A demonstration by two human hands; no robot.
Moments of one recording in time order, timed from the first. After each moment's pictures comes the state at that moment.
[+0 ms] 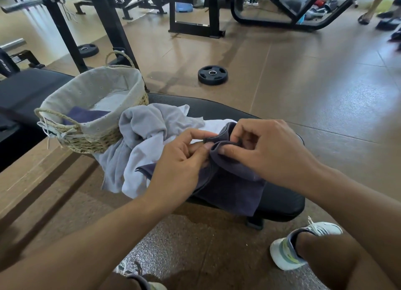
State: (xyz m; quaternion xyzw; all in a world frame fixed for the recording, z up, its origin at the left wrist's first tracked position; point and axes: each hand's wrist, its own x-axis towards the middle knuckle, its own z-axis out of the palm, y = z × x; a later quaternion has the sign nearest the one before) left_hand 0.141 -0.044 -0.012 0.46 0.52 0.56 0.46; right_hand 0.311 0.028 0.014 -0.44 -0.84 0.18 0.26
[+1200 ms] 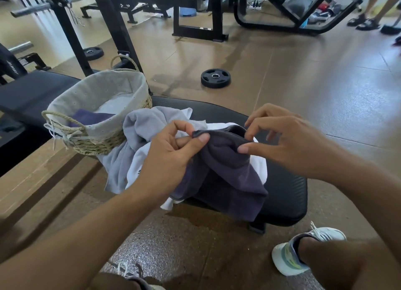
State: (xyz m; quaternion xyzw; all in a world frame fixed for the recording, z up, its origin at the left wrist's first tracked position) left_hand 0.121 -0.037 -0.001 0.43 0.49 0.60 0.46; right_hand 0.342 0.050 0.029 -0.38 -0.88 0.22 0.19
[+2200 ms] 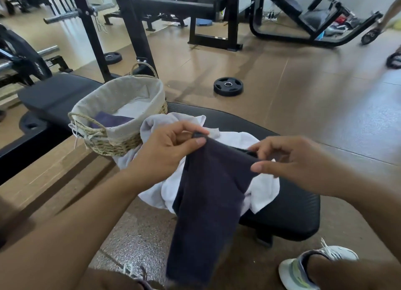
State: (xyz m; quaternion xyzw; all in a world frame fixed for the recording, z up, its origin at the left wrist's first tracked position) left_hand 0.073 -0.031 0.009 0.56 0.55 0.49 0.37; right_hand 0.334 0.046 0.028 -0.37 -0.83 0.37 0.16
